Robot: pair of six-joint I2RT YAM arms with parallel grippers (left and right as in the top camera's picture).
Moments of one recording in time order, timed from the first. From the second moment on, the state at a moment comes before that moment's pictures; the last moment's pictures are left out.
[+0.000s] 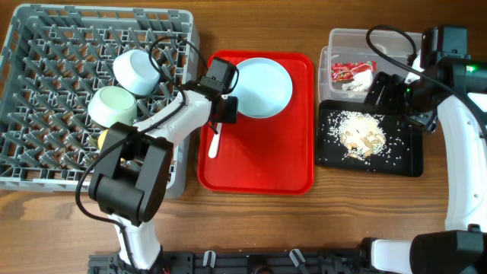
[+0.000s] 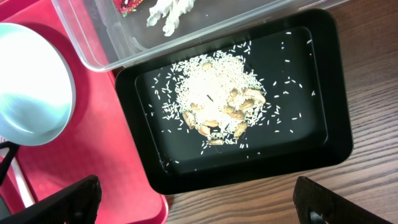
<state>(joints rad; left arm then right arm) -0.43 1.98 1.27 -0.52 -0.03 -0.30 -0.12 1.53 1.53 -1.31 -0.04 0.30</state>
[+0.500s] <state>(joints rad) -0.43 1.99 1.27 -0.53 -0.03 -0.30 -0.12 1.53 1.53 -1.32 -0.04 0.30</state>
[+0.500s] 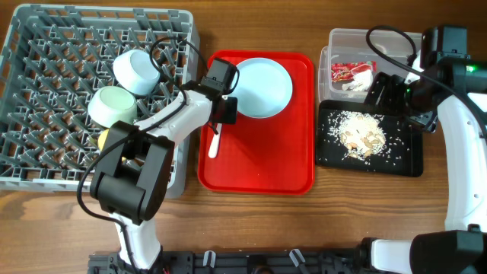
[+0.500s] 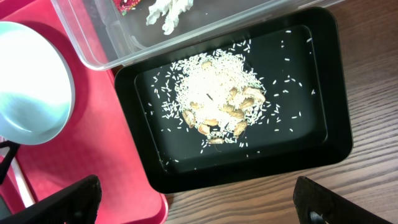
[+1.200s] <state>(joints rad) -0.43 2.00 1.28 -0.56 -0.04 -0.30 -0.12 1.53 1.53 -1.32 -0.04 0.30</state>
